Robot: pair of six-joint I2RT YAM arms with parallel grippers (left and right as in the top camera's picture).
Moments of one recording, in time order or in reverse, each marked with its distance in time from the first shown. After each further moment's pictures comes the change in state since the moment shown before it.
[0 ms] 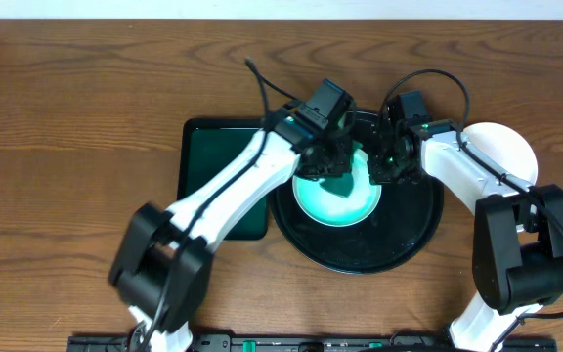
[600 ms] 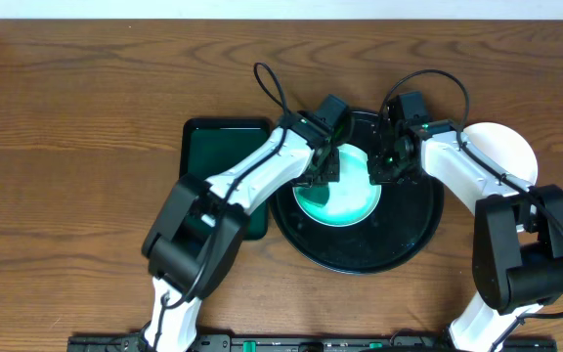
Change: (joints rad) left arm 0.003 0.207 -0.001 -0.026 -0.165 -0.002; right arm 0.000 0.000 0.000 0.000 -0.001 0.000
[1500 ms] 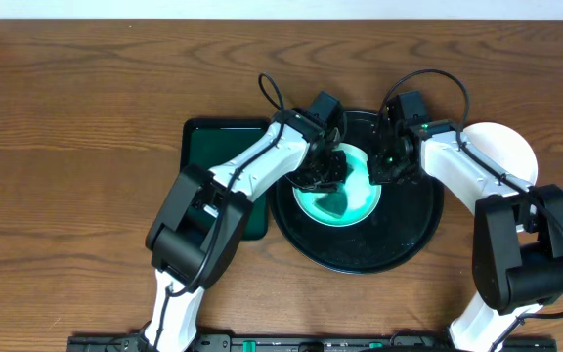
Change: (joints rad) left arm 0.035 0.021 0.006 0.019 0.375 0.056; right arm 0.002 0.000 0.000 0.001 0.002 0.000
